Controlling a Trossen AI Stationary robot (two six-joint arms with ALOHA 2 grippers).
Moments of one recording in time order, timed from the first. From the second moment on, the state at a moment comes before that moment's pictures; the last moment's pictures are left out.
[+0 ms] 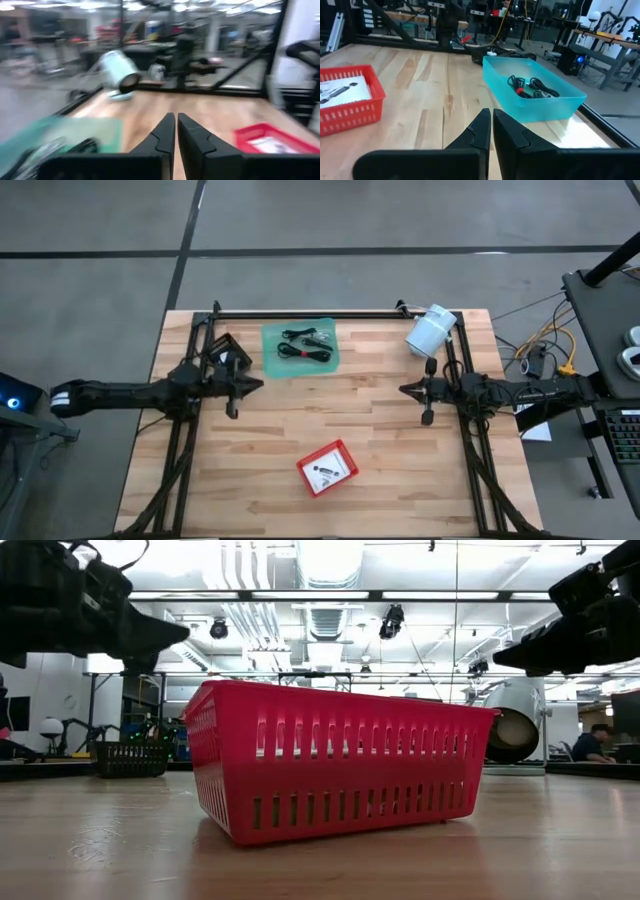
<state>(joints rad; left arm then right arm) 0.17 0.45 0.01 0.52 0.10 -0.05 0.04 0.24 0.01 0.10 0.20 -0.09</state>
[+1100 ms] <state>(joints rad) -0.22 0.13 0.01 0.17 -0.20 -0.04 0.04 0.24 0.01 0.21 0.11 -0.04</state>
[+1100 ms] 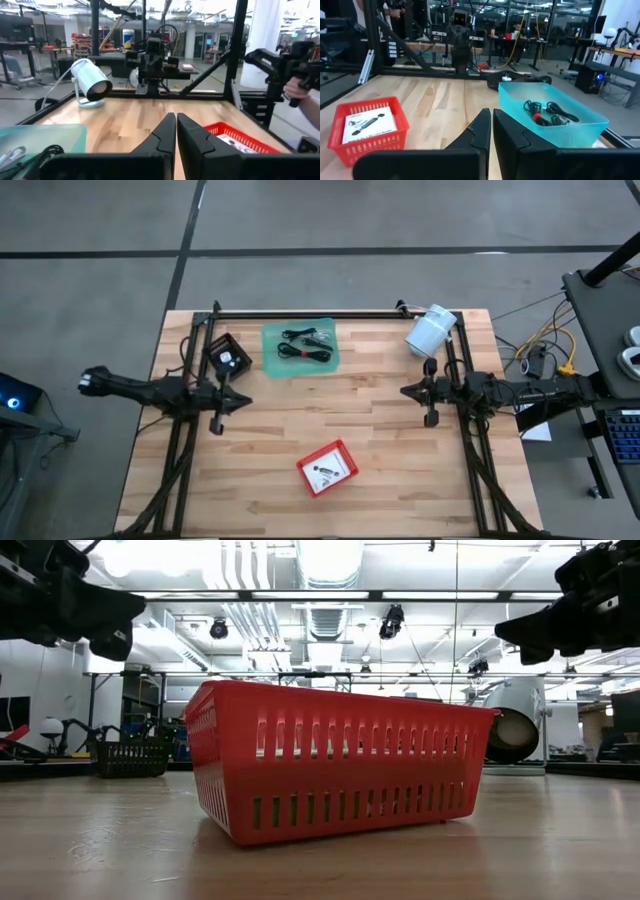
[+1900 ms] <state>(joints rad) -0.23 0.06 0.00 0.10 -0.20 0.01 0.04 0.23 0.01 0.21 -0.05 -0.07</state>
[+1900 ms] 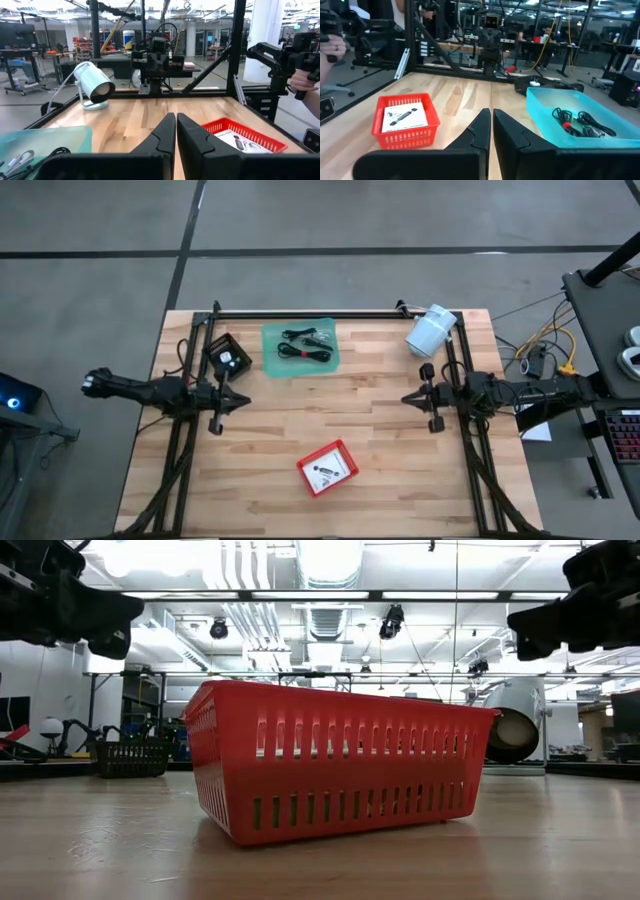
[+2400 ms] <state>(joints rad) -0.23 0.07 0.00 0.09 -0.19 -0.03 0.04 0.23 0.01 0.21 -0.02 -0.13</state>
